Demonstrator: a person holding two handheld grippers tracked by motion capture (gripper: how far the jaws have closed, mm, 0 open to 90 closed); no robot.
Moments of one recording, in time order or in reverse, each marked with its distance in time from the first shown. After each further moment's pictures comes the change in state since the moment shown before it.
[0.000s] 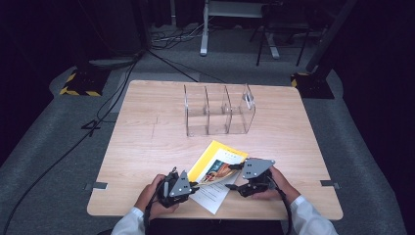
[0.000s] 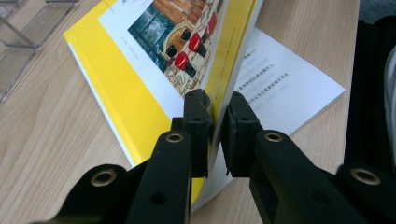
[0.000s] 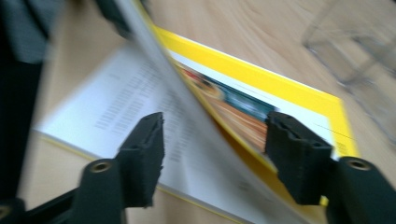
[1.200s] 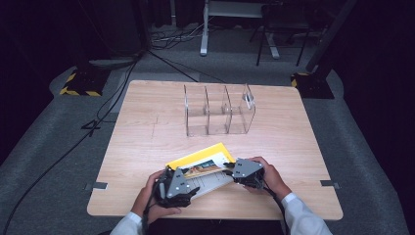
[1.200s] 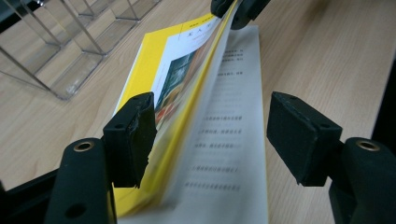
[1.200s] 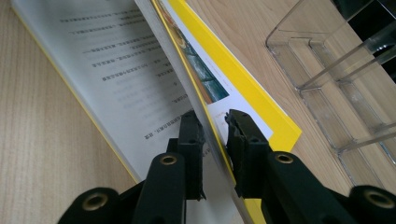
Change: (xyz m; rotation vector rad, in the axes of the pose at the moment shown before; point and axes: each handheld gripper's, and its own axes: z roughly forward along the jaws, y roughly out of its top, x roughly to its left) left arm -0.017 0.024 -0.011 -0.025 0.200 -0.089; right arm 0.002 0.011 0.019 0.071 -0.176 -0.125
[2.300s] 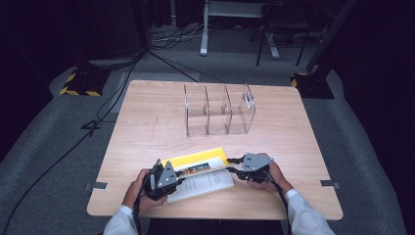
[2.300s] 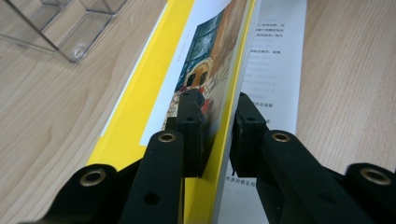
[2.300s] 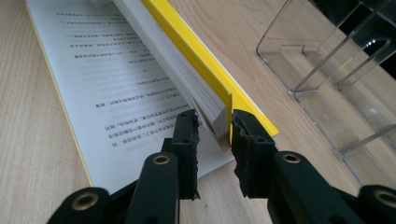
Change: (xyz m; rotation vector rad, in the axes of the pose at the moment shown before) left arm 0.046 -0.030 -0.007 0.059 -0.055 -0.039; right arm -0.018 -0.027 0.003 -0.138 0.031 0.066
